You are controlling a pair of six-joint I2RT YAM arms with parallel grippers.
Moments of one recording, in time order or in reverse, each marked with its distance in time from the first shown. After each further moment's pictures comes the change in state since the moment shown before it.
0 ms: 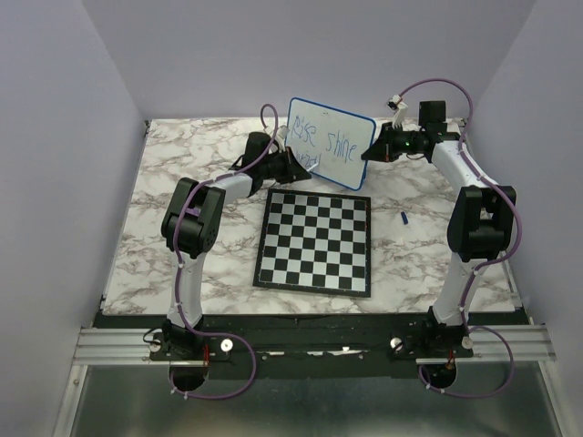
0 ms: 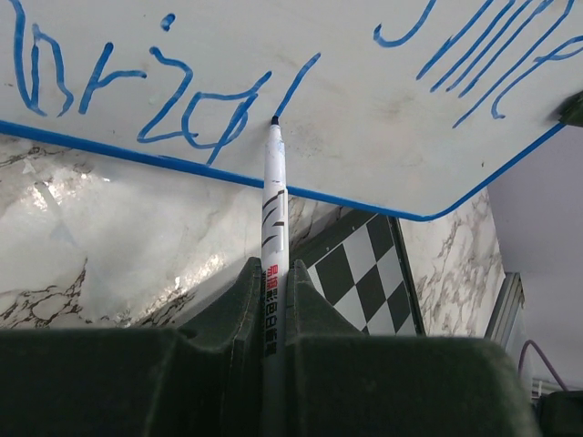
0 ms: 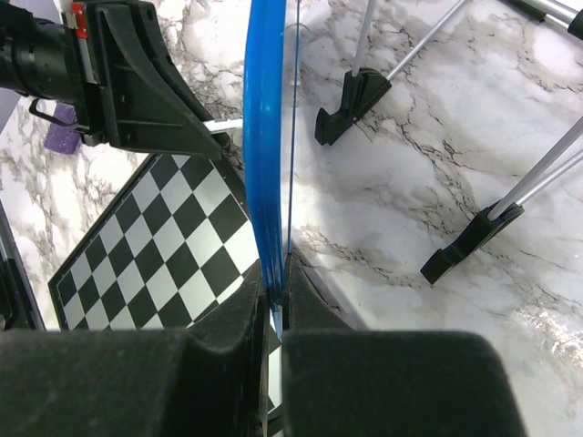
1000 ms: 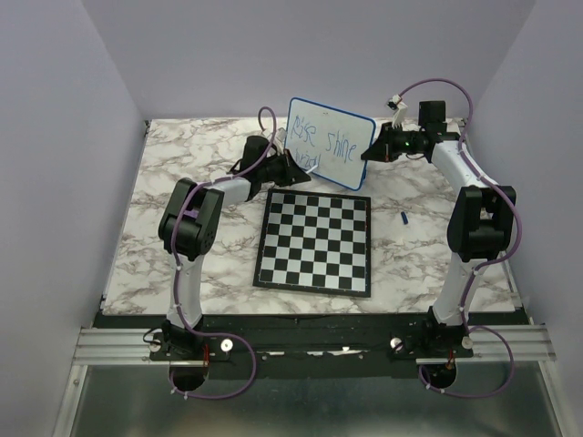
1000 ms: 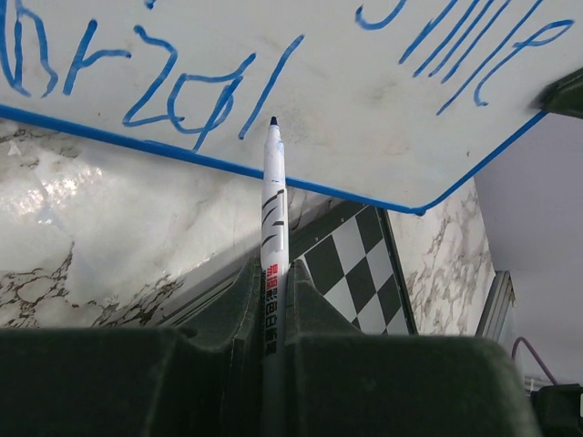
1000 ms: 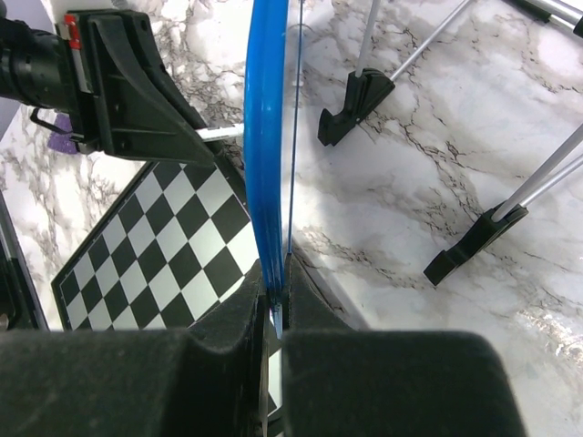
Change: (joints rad) left arm 0.000 -0.029 -0.079 0.062 0.007 -0.026; right arm 0.000 0.000 0.000 0.000 -0.003 0.000
